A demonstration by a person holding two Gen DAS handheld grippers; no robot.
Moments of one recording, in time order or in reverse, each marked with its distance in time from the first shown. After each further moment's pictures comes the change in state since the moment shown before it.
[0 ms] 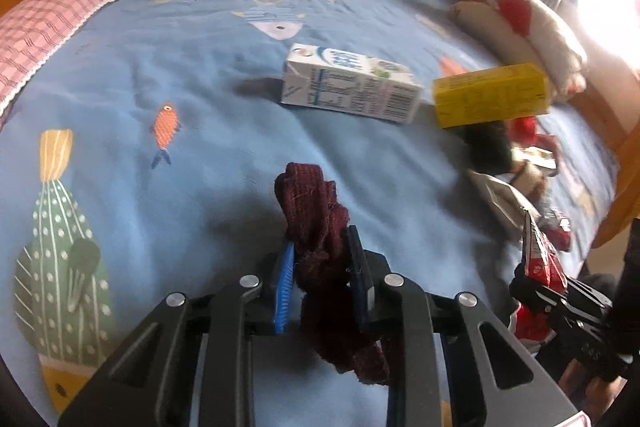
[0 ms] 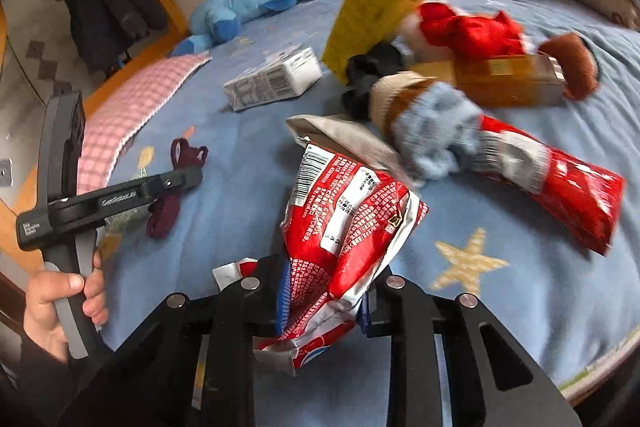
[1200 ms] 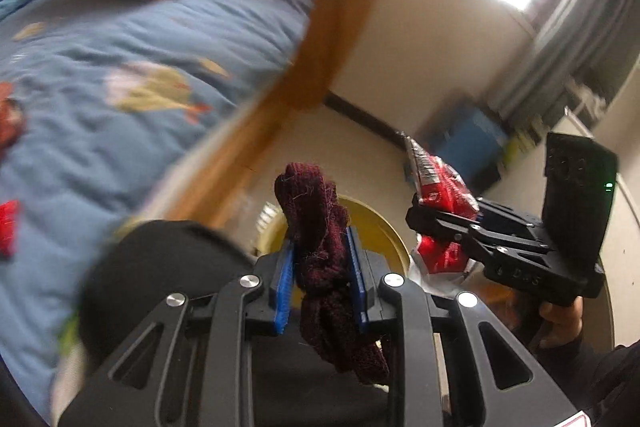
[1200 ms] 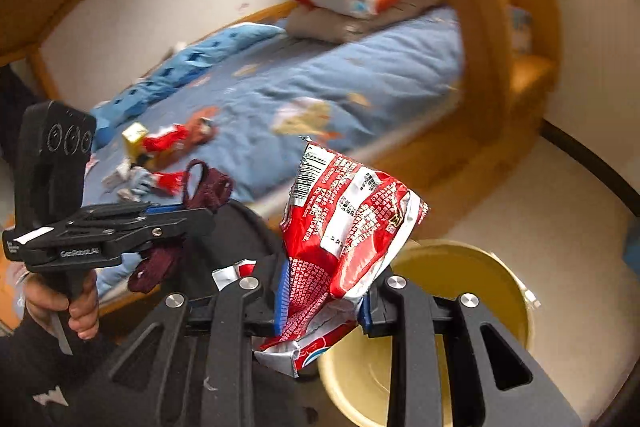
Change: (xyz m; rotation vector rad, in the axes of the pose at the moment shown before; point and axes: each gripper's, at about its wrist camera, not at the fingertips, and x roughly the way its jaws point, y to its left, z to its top) left arm -0.025 -0.462 -0.146 0.646 0.245 -0.731; right arm -0.363 -0.209 -0.157 0.289 -0.232 -0.448
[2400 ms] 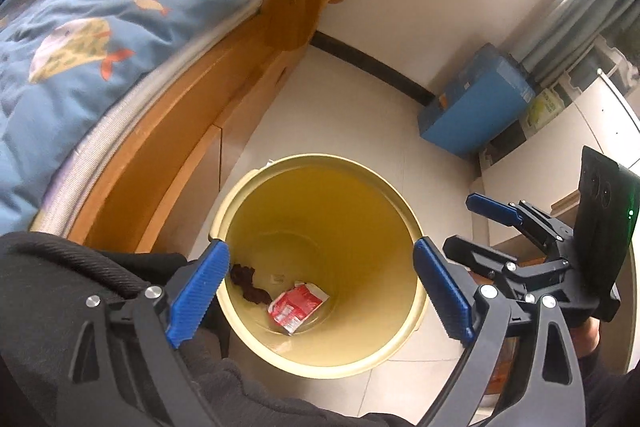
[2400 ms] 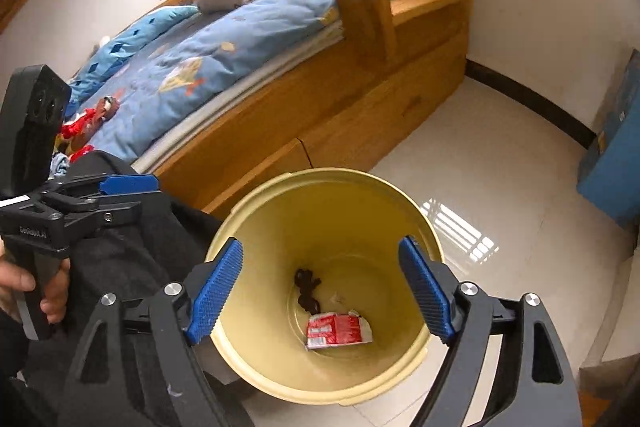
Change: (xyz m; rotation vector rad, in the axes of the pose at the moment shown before) left arm 0.106 -0.036 0.003 0.016 0.150 0.064; right arm 0.002 -0.083 -0.053 0.087 0.063 -0.172
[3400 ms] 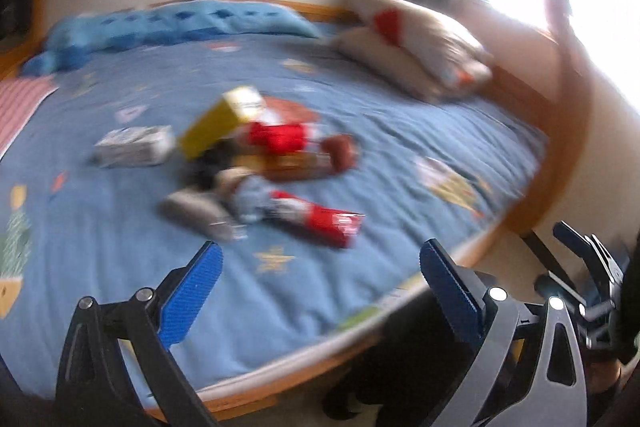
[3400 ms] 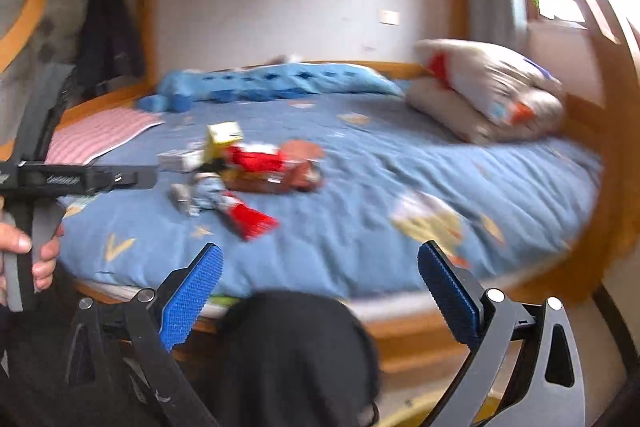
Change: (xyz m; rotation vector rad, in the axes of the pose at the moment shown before) left arm -0.286 0.174 -0.119 -0.509 -0.514 0.618; right arm 0.015 0.274 0.074 -0.630 -0.305 0.421
